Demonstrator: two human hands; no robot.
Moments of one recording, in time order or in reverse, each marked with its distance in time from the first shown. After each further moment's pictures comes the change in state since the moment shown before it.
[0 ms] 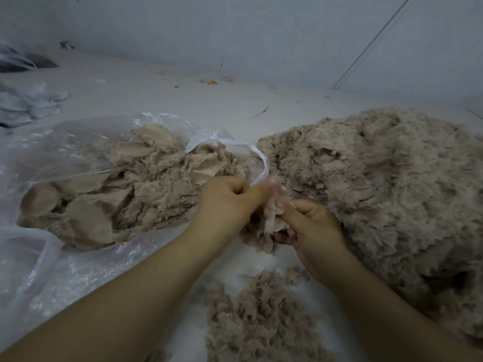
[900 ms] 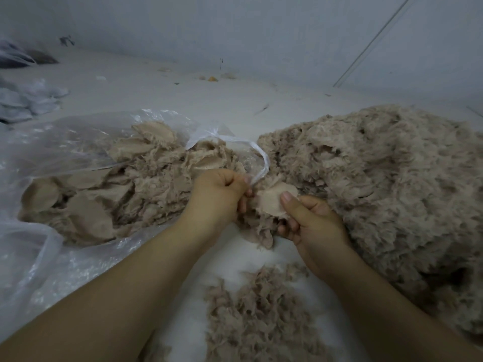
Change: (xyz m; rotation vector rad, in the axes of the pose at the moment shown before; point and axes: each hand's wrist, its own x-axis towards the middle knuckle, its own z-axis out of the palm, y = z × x) left_hand 0.009 0.000 -0.009 -0.003 0.036 -0.137; right_hand 0.002 0.004 -0.003 0.121 0.070 -0.007
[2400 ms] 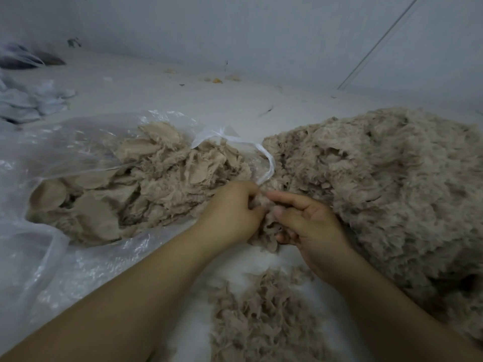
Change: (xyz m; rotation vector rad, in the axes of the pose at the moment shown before) left_hand 0.001 -0.010 0.002 0.636 -0.163 0.229; right_hand -0.003 -0.006 0.002 -0.198 -0.146 0.028
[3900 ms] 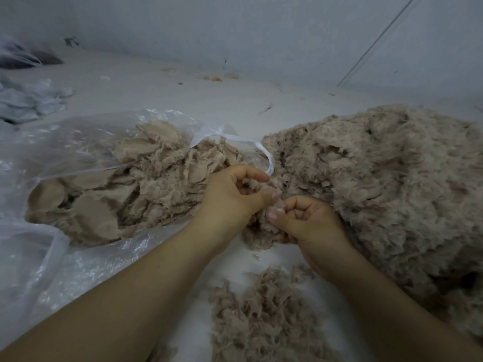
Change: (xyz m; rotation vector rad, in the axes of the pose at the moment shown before) left_hand -0.002 0.004 0.002 -0.710 0.142 -0.063; right_hand 0.002 0.005 -0.003 -0.042 0.010 -0.053
